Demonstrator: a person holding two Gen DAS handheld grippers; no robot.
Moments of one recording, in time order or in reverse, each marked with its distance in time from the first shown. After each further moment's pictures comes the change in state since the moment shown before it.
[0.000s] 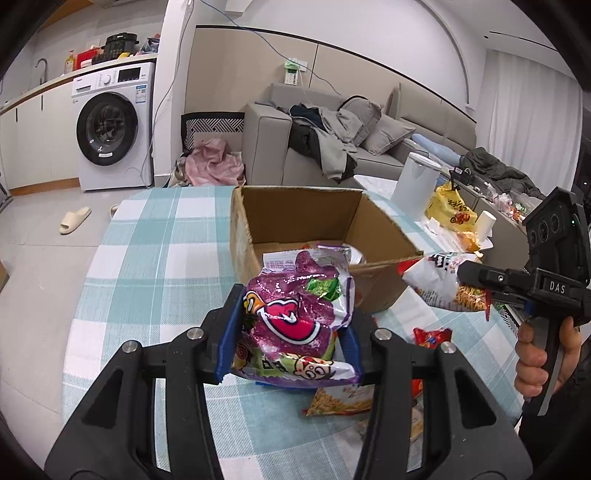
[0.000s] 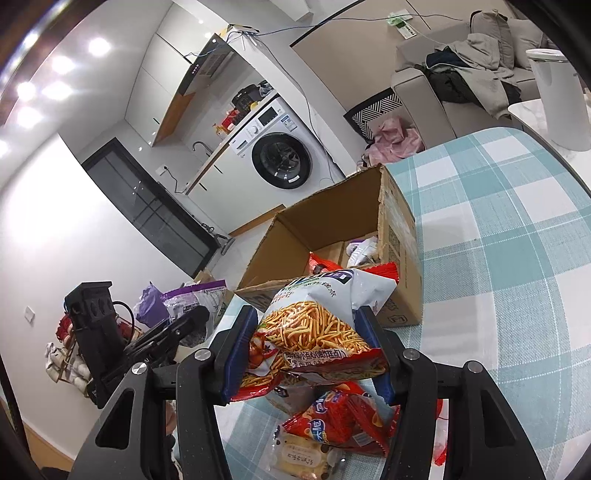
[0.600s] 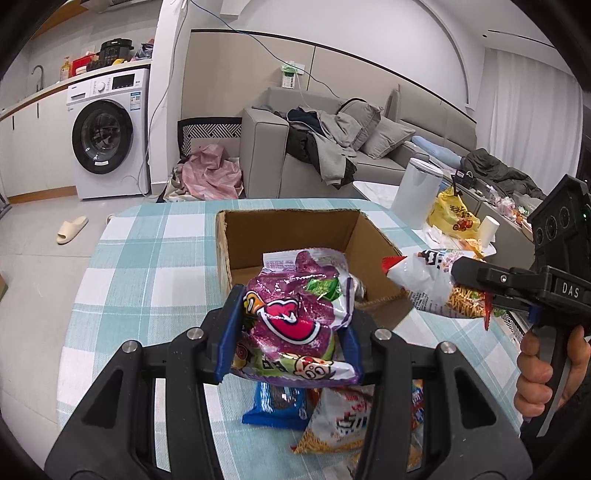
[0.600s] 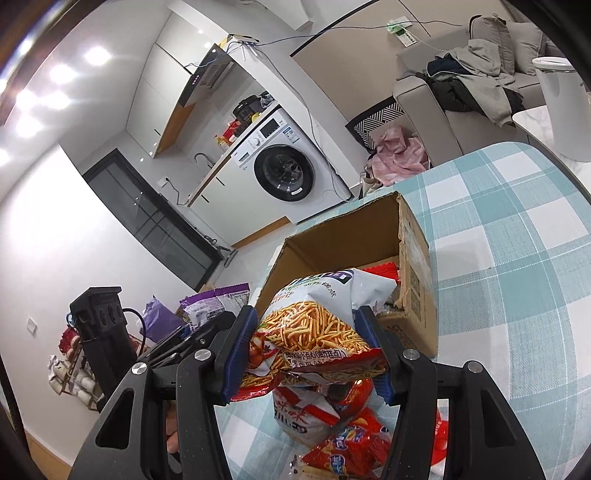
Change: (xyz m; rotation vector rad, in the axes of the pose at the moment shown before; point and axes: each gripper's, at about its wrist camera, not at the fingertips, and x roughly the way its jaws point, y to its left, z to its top) left arm 0.030 -0.017 0.033 0.013 -0.009 0.012; right arm 0.010 0.016 0.029 0.017 -0.037 0.004
